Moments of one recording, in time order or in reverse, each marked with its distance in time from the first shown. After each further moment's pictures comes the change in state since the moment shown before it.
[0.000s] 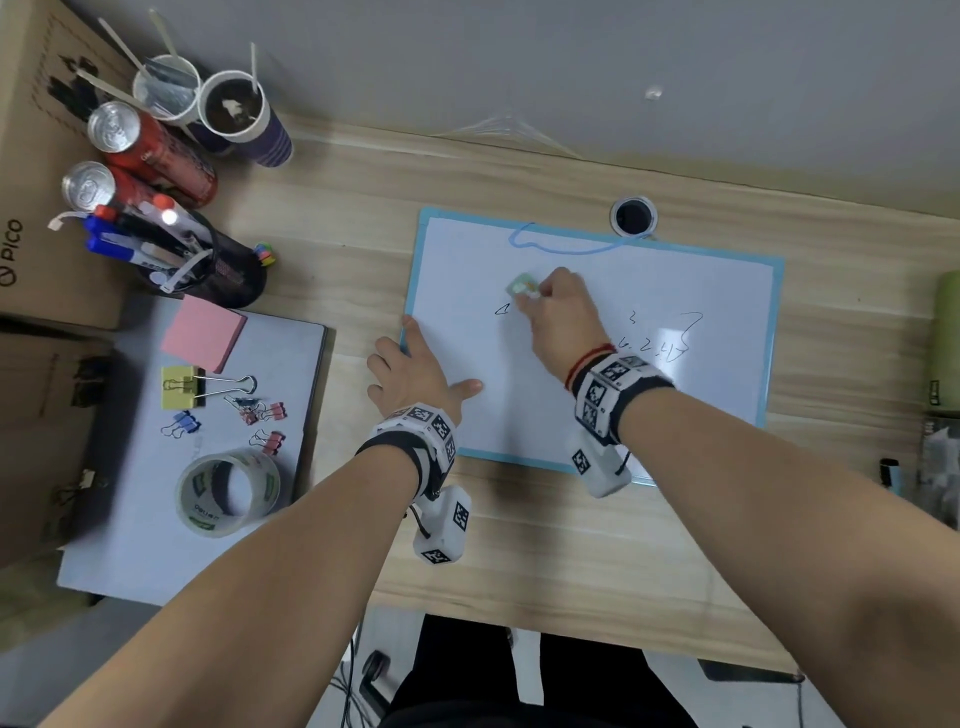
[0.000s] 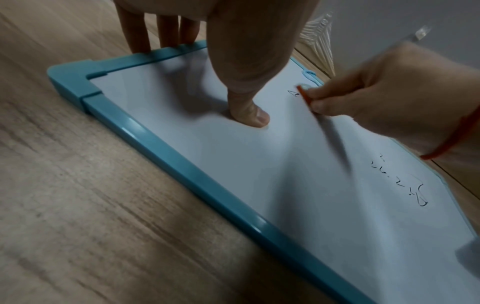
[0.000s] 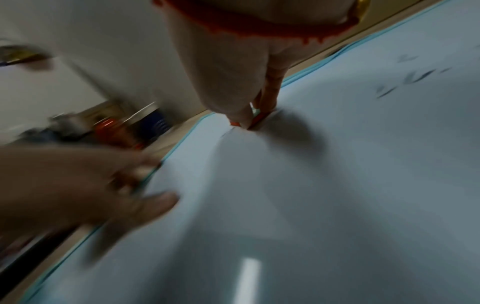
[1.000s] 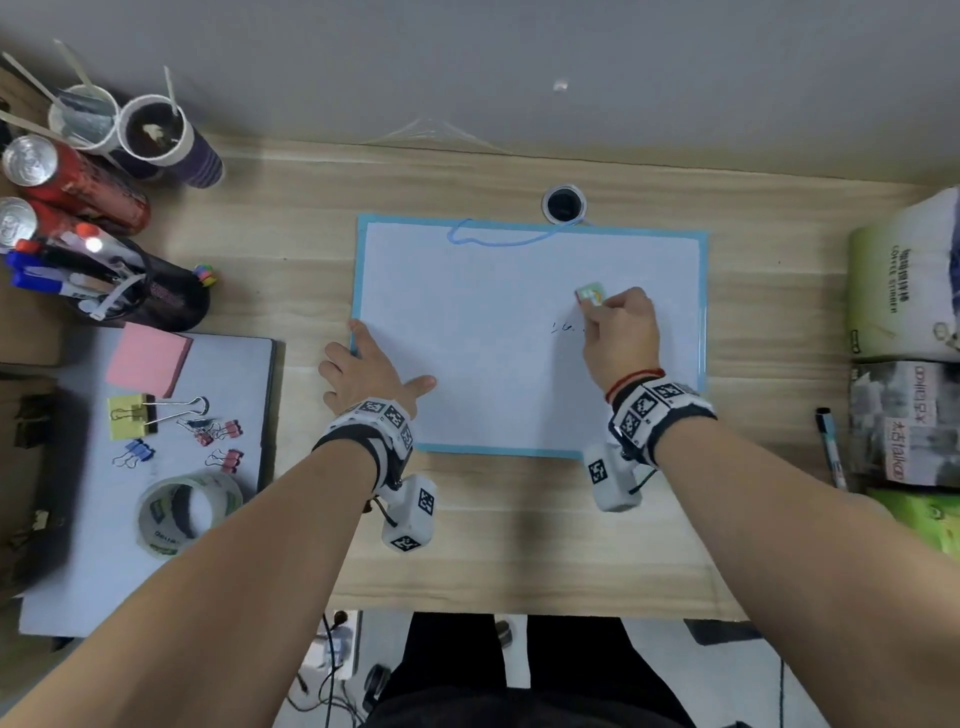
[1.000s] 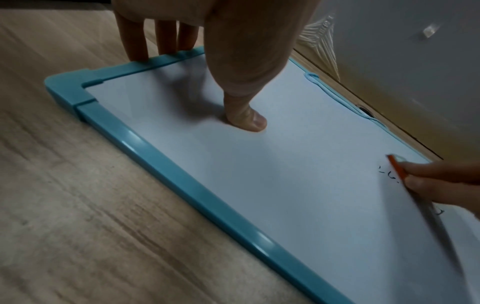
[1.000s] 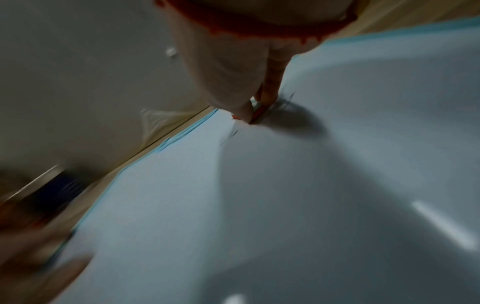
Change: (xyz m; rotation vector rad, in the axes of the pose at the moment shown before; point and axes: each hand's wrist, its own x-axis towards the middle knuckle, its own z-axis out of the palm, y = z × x) left_hand -0.004 0.007 -0.005 0.045 -0.008 -0.015; right_hand -0.064 0.099 -0.019 0.128 0.214 0.468
